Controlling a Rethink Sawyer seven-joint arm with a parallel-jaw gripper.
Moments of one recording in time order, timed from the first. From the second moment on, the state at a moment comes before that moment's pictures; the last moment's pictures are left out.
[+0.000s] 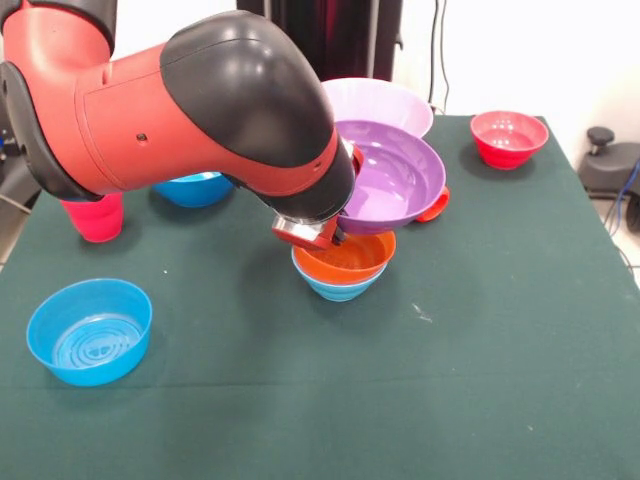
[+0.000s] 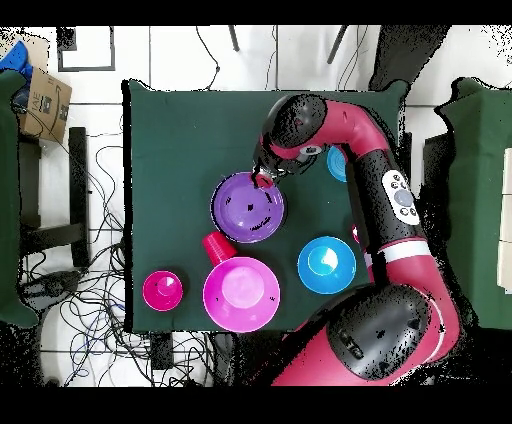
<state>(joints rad) -0.68 -0.23 0.80 1.10 -0.55 1.52 0.71</state>
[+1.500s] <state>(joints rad) -0.65 -0.15 0.81 0.92 -0.56 1.52 0.71</state>
